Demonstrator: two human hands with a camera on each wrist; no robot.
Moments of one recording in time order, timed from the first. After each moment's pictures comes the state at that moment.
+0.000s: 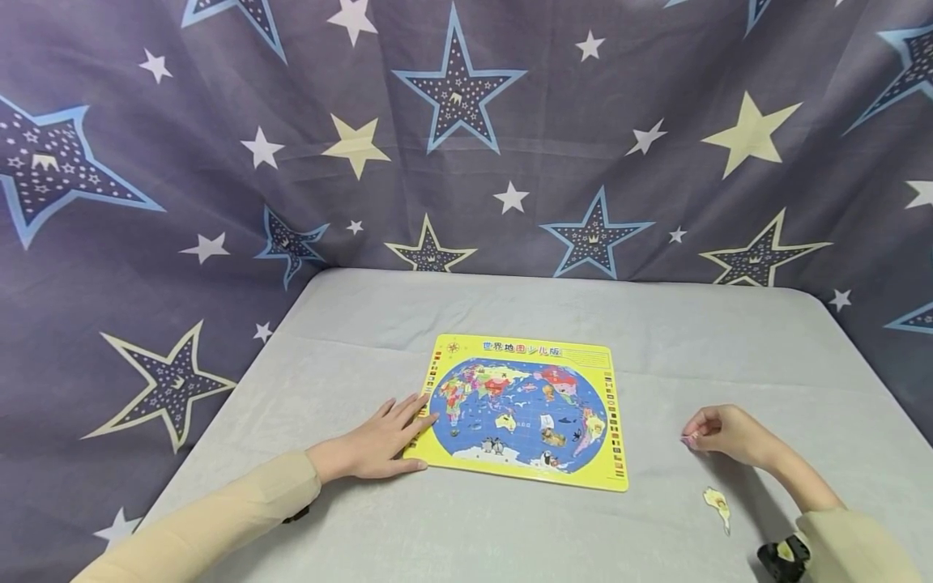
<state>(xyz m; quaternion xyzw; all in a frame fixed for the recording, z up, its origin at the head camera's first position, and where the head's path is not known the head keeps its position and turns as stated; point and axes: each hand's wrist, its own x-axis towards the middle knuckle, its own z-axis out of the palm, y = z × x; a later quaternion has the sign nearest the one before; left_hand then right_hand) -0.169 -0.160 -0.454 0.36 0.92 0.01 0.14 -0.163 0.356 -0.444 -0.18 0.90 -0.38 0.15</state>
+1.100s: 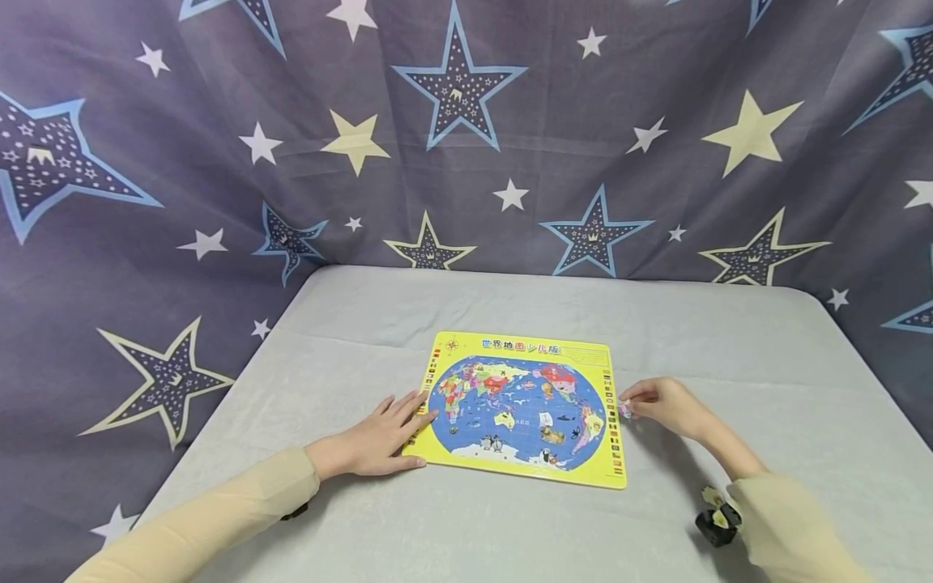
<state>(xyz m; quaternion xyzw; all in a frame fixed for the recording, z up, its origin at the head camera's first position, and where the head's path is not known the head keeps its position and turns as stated) -0.169 -0.160 -0.454 0.36 0.92 0.01 0.13 -0.188 0.282 -0.423 -0.15 0.89 -0.41 0.15</state>
